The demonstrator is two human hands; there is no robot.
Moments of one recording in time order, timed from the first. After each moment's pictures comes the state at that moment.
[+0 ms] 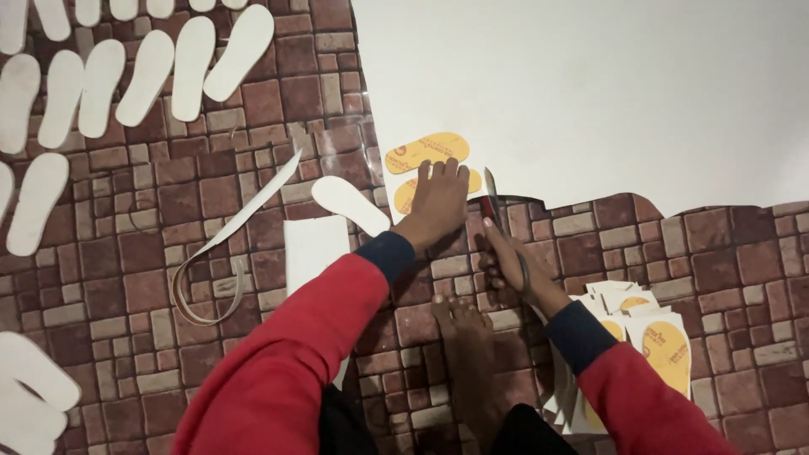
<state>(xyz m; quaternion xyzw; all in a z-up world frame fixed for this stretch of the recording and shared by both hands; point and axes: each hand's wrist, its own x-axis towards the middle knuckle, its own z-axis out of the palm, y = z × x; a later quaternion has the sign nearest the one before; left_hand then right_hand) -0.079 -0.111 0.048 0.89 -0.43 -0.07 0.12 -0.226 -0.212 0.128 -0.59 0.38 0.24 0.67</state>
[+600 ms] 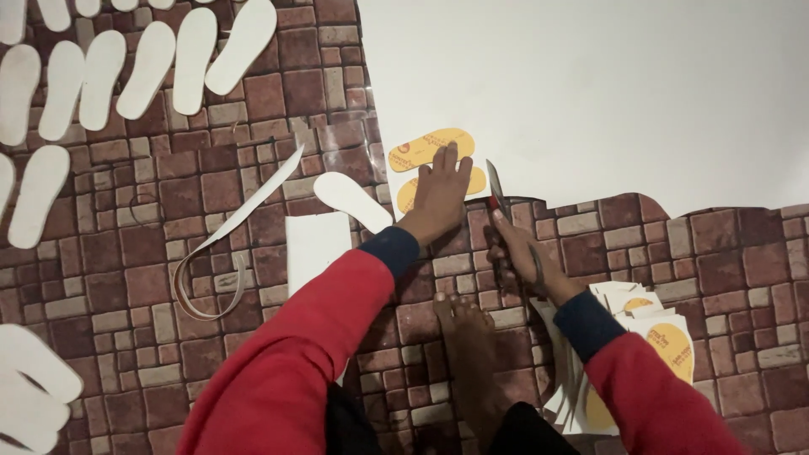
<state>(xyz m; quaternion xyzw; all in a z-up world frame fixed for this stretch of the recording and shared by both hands) -0.080 -0.110 0.040 0.90 -0.41 -0.01 0.13 -0.219 -0.230 0.118 -0.66 0.38 0.25 0.61</state>
